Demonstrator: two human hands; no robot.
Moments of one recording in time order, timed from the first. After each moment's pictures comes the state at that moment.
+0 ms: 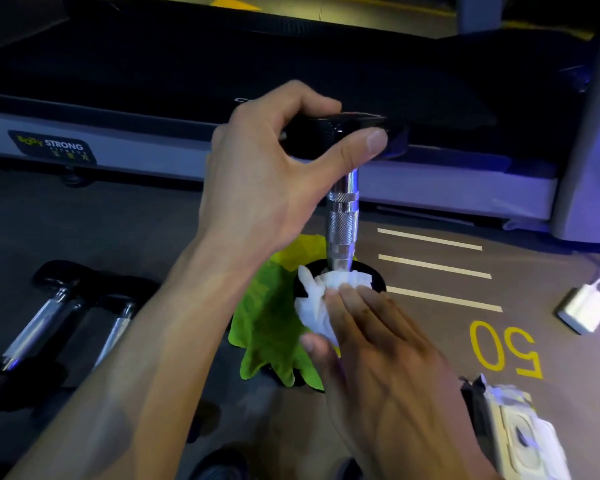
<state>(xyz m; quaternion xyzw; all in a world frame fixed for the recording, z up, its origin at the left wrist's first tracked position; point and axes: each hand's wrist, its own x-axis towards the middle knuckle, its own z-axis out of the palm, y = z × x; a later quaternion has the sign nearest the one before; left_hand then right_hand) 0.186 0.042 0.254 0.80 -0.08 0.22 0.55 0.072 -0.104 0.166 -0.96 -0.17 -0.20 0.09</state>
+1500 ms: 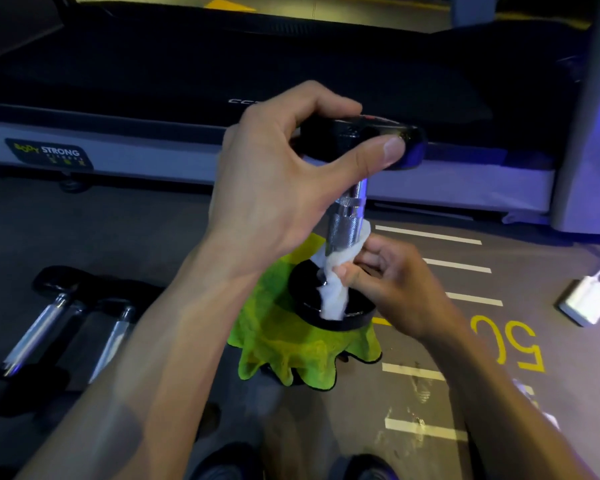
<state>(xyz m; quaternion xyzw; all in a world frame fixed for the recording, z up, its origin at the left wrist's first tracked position) 0.186 0.026 0.255 0.78 -0.12 0.19 0.58 0.164 -0.155 0.159 -0.77 -0.15 0.08 0.62</state>
